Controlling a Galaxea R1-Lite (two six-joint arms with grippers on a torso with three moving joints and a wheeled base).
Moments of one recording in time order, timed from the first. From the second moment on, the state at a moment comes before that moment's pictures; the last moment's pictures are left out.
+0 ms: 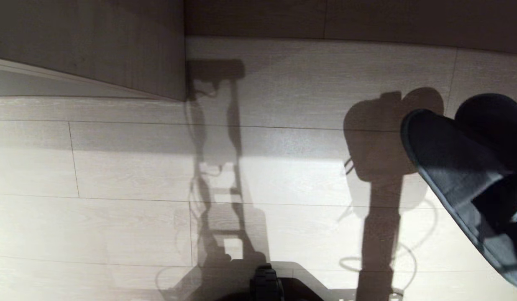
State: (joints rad) left arm 0.00 0.00 0.00 0.00 0.00 -0.01; right arm 0.02 1.11 -0.34 -0.90 0.00 -0.10
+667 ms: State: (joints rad) left arm 0.00 0.00 0.00 0.00 0.00 -0.01; right arm 0.02 1.83 -0.86 -1.51 -0.07 0.09
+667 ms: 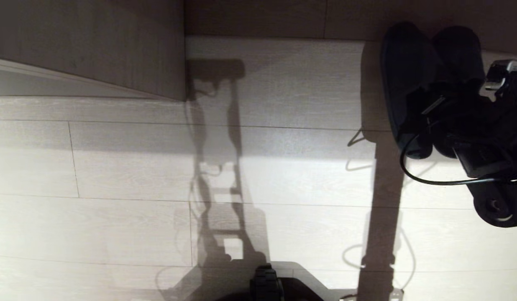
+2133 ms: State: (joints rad) left arm 0.00 0.00 0.00 0.00 0.00 -0.01; right arm 0.04 1.79 -0.68 -1.51 0.00 -0.01
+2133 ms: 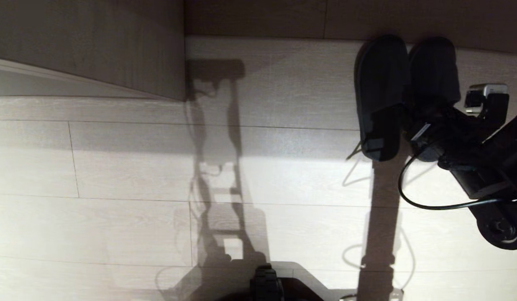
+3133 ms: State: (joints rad) left arm 0.00 0.00 0.00 0.00 0.00 -0.01; right arm 0.07 0.85 -0.30 -0.95 0.06 -0.12
